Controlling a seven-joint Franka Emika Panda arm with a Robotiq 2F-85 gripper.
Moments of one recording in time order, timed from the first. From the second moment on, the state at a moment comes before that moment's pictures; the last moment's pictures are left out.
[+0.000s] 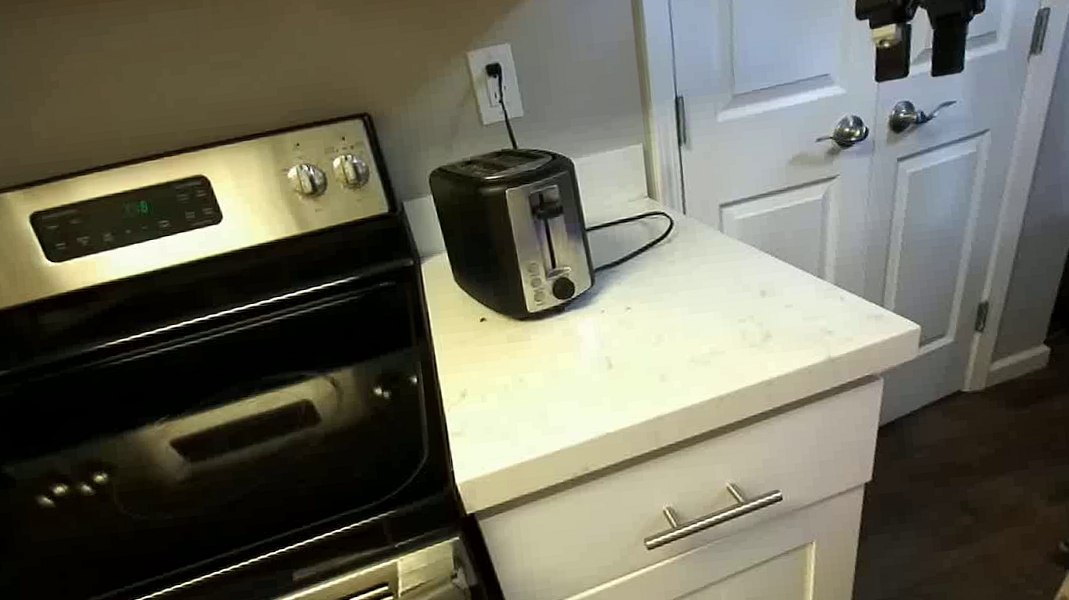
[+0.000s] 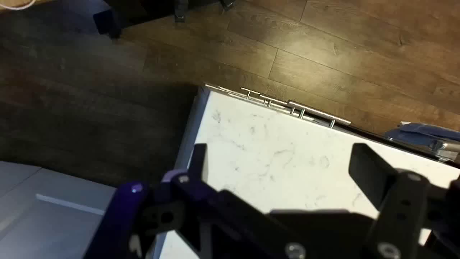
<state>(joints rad) -0.02 -0.49 -0.04 -2.27 0.15 1.68 0.20</state>
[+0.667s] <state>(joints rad) -0.03 -0.48 -0.04 -2.28 0.15 1.71 0.20</state>
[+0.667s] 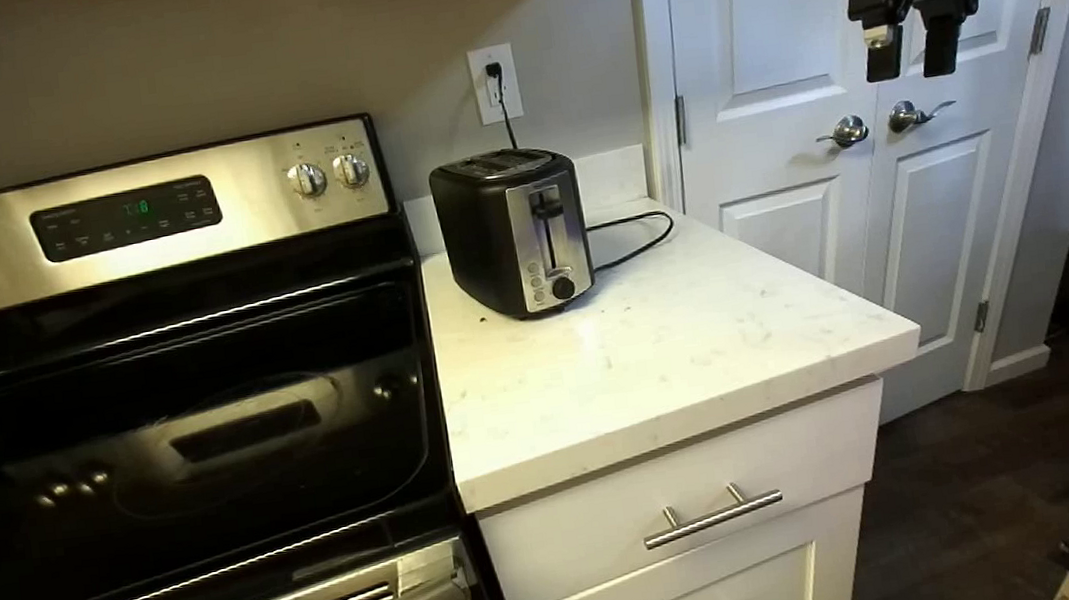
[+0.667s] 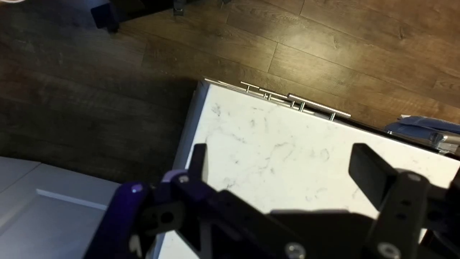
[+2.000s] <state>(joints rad) 0.04 -0.12 -0.01 -2.14 0.26 2.22 0.02</state>
